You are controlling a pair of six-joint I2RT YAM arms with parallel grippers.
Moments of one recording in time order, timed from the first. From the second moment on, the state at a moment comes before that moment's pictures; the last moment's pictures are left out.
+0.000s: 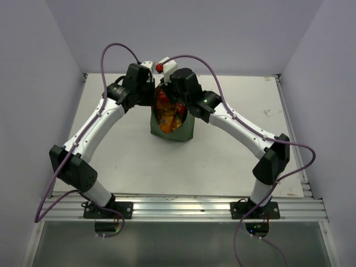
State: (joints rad) left arm -0.45 1.60 1.66 -0.79 -0.07 -0.34; right arm 0.82 1.77 1.81 -0.38 0.23 -0.08
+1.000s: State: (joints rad) left arm -0.45 1.61 1.67 -0.80 -0.08 -0.34; right arm 0.80 1.78 1.89 -0.54 0.28 0.05
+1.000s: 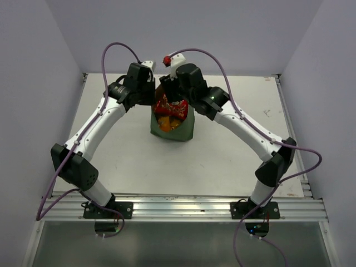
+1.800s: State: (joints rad) left arm -0.45 1.61 1.67 -0.80 -0.07 -0.34; right arm 0.80 1.73 1.70 -0.66 0.43 0.19
